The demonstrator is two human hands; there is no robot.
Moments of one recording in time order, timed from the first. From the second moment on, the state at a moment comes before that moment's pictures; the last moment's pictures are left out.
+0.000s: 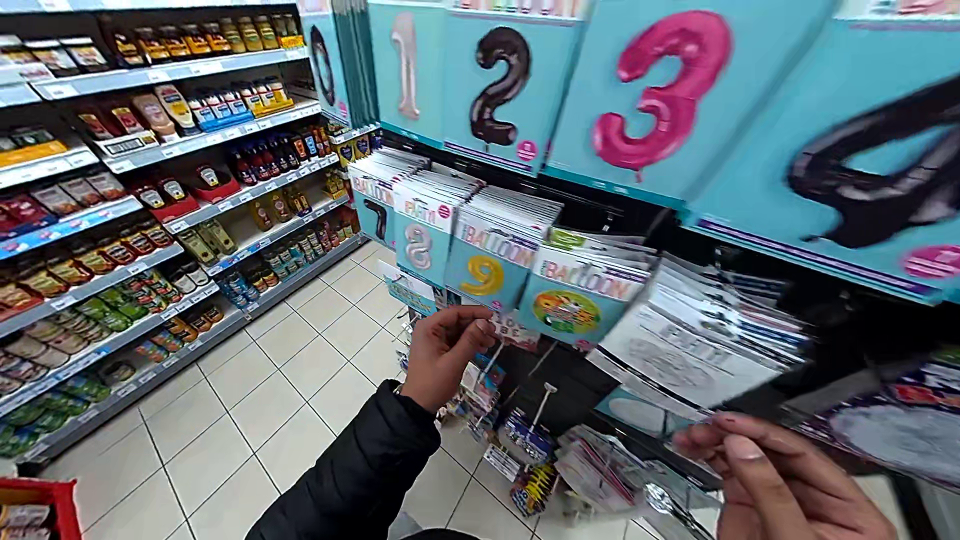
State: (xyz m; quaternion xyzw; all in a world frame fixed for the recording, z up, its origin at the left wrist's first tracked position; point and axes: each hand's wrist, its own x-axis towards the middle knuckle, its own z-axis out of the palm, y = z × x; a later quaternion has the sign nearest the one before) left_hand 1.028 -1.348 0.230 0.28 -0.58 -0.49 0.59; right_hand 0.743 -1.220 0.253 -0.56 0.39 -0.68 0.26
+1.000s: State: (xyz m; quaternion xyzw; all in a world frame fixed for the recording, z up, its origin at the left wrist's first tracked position) left_hand 1.270 -1.652 0.192 0.39 -0.56 -0.42 0.60; right_hand 1.008 -1.410 0.225 -0.54 0.43 -0.67 0.29
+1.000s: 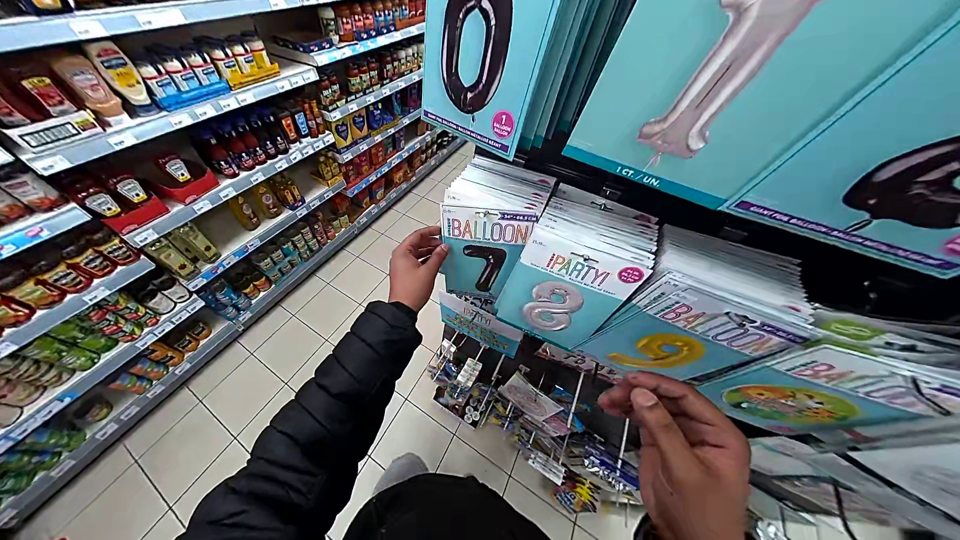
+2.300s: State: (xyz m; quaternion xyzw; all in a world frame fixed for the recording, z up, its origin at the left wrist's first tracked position) left_hand 1.373 -1.650 0.240 0.17 -0.59 -0.70 0.36; right_hand 1.203 -1.429 0.217 -0.37 0.58 -0.71 0.15
